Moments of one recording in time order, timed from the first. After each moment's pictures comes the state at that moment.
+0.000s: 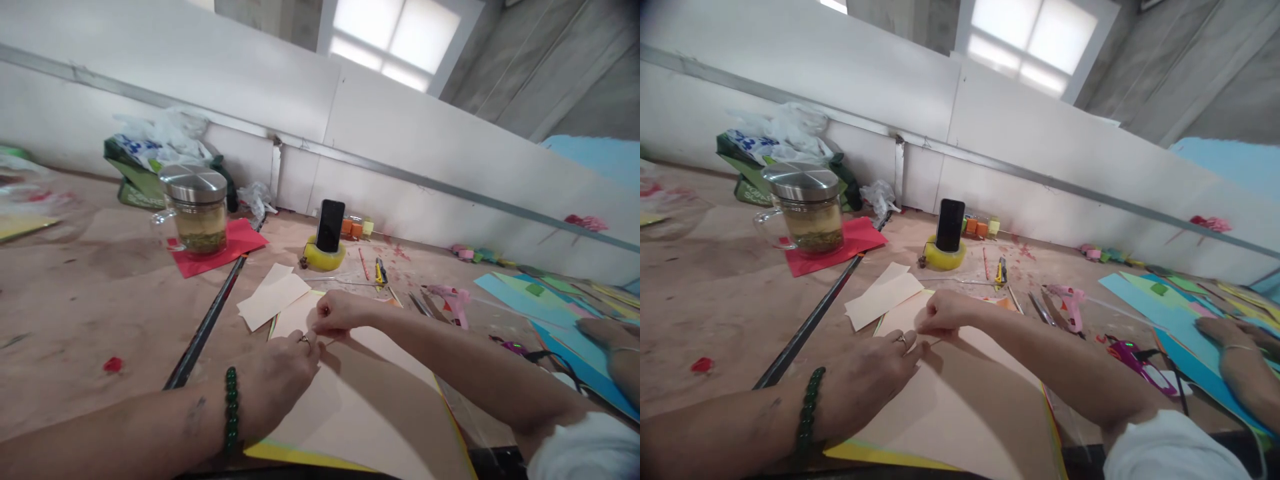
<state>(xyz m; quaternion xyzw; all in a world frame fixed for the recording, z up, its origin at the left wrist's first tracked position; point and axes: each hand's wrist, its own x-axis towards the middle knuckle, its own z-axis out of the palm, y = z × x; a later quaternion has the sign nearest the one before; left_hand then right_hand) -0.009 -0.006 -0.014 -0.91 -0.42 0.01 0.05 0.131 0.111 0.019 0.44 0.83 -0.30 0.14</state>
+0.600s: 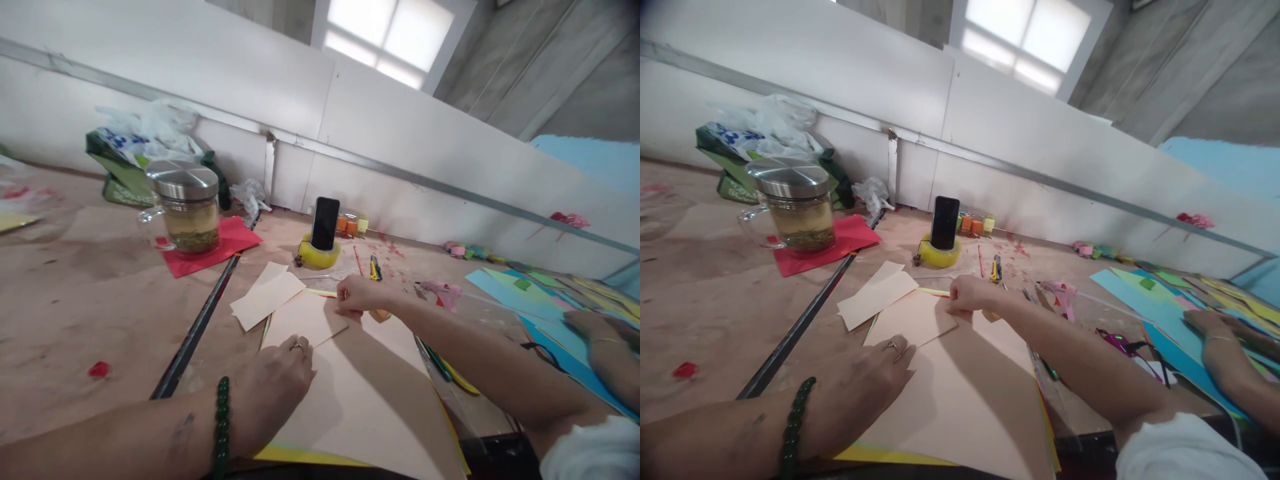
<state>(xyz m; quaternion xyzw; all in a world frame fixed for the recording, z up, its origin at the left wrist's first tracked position) -0.003 -0.014 -0.018 -0.89 -0.45 0.00 0.02 0.166 0.137 0.018 0.55 0.76 -0.35 0.08</state>
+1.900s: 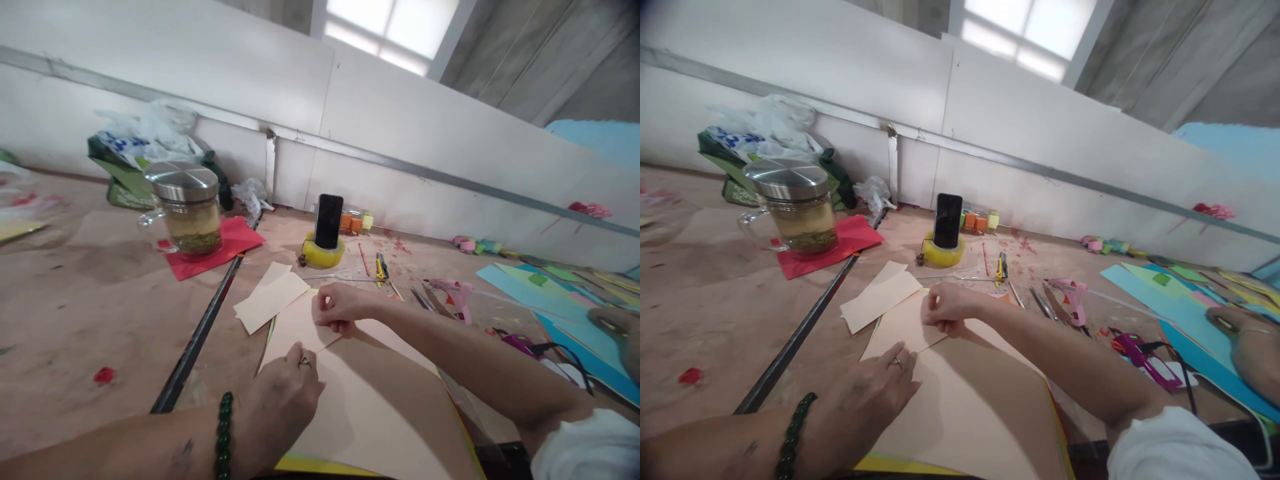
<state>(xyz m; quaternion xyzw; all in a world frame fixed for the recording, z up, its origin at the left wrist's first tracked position) 0.000 -0.022 -0.031 -0.90 -0.43 0.02 0.08 0.139 0.126 0.000 0.47 0.72 -0.51 0.07</state>
